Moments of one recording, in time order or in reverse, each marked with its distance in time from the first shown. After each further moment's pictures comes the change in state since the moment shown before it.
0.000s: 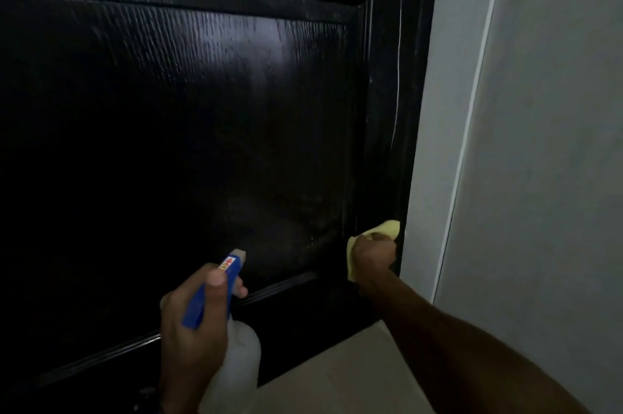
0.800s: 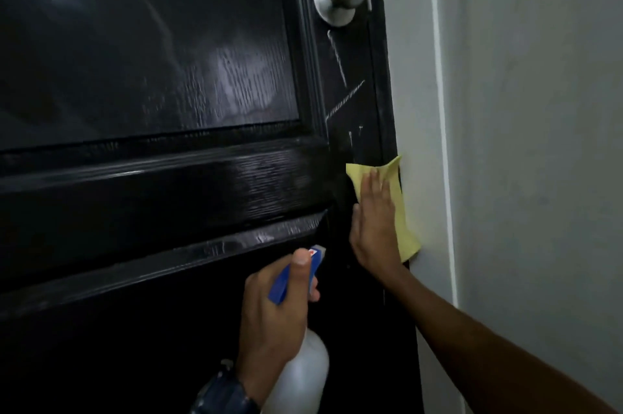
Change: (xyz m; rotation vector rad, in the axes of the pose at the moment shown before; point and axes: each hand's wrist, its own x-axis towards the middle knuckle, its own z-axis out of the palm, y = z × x) left_hand 0.214 0.205 0.151 -0.013 -0.142 0.065; right_hand 0.056 -0.328 0.011 -0.366 -0.054 -1.311
